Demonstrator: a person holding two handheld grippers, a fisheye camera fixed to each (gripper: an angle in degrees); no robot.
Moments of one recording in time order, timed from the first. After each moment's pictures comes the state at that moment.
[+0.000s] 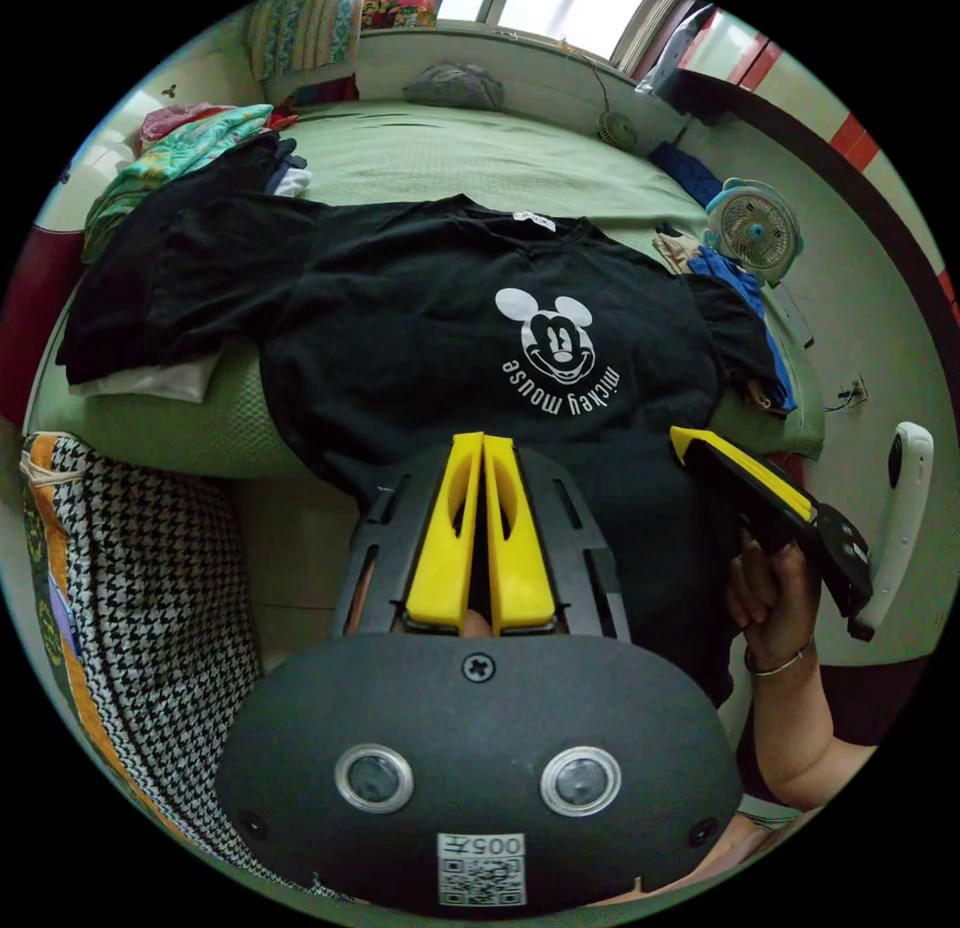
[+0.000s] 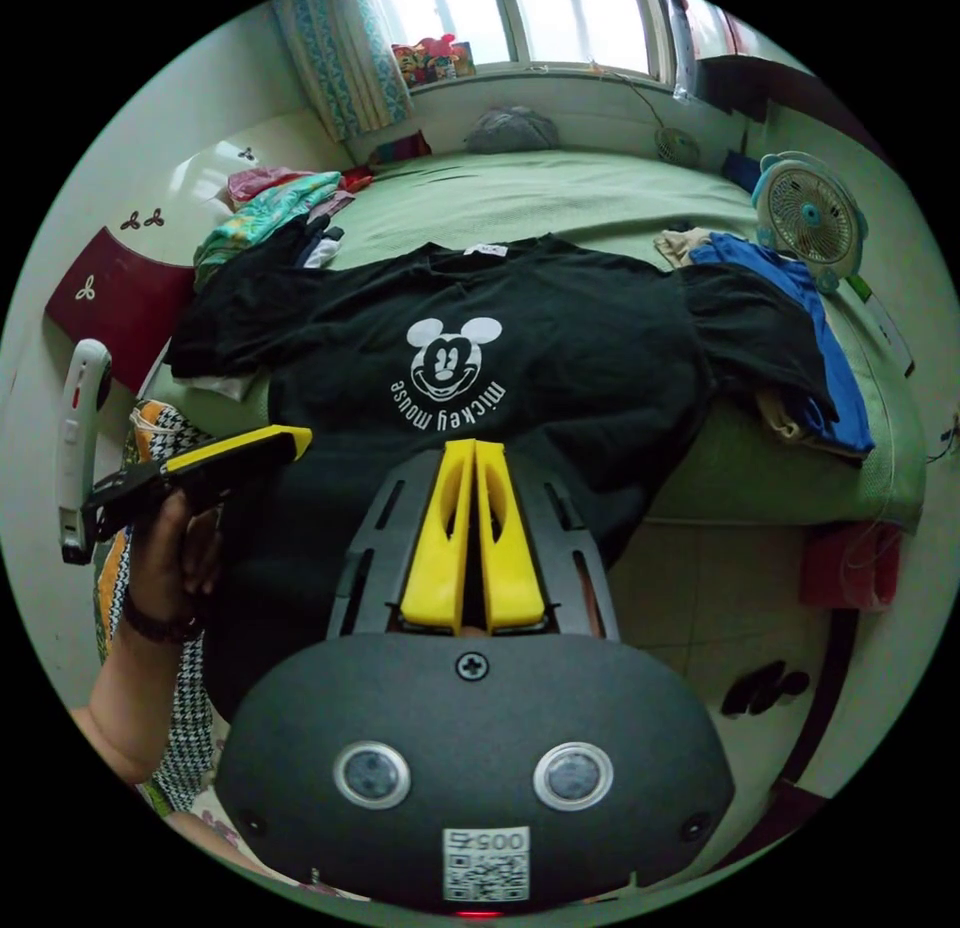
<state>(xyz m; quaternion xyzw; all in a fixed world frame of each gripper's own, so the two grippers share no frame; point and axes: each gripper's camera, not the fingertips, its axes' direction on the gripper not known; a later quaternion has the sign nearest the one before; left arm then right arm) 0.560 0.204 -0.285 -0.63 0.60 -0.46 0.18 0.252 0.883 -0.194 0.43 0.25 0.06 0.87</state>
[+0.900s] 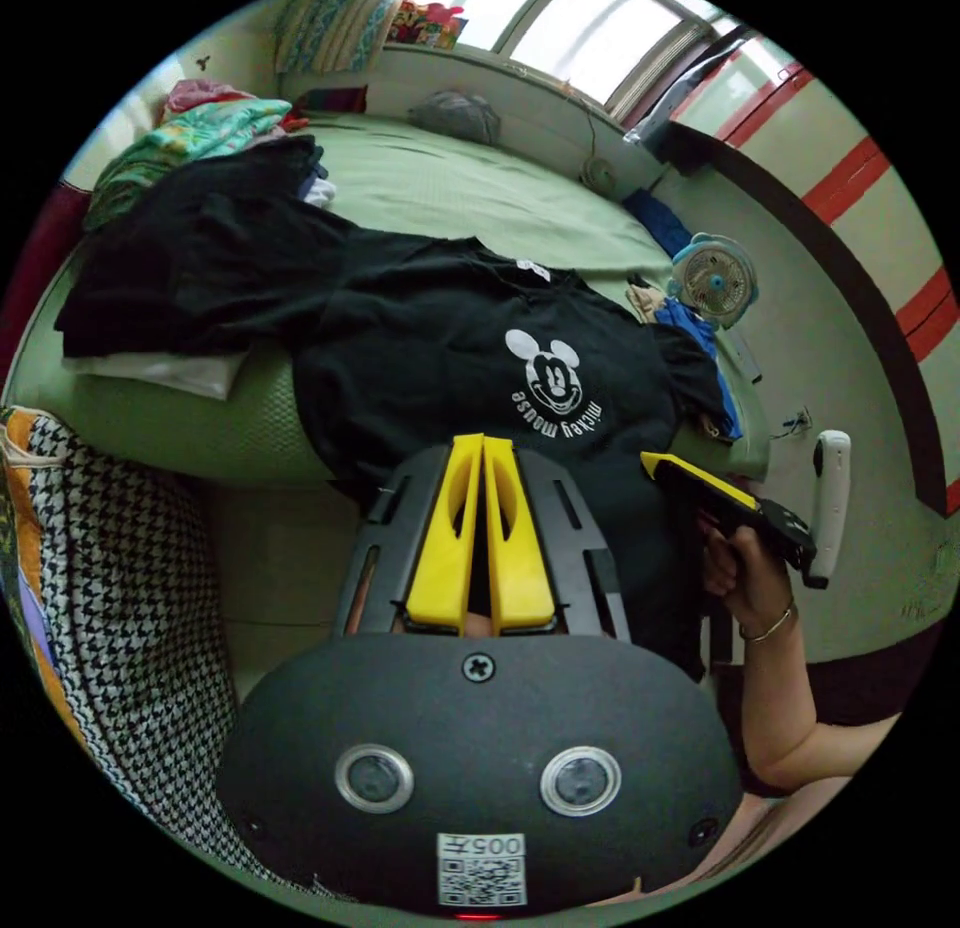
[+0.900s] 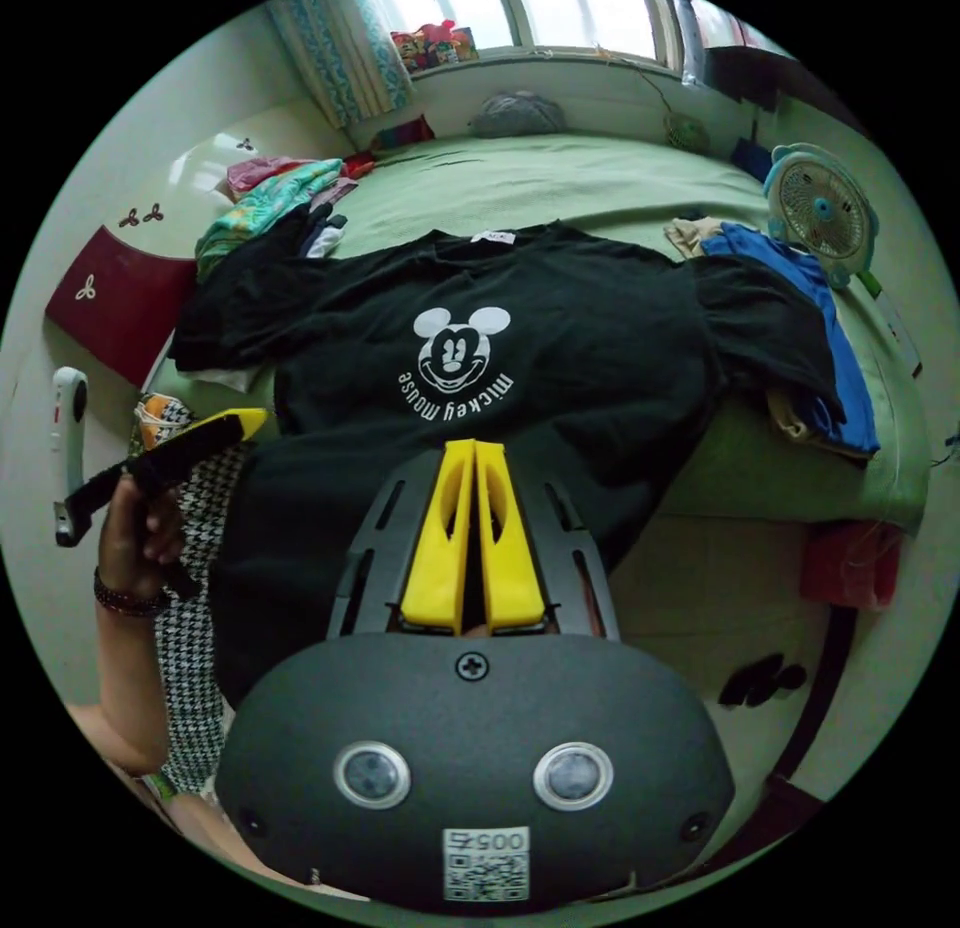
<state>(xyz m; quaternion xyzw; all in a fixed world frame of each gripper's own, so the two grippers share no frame) 0.507 0.379 -0.314 -0.59 0.57 -0.54 0.16 0.181 0.777 -0.229 0.40 0.26 0.07 0.88</state>
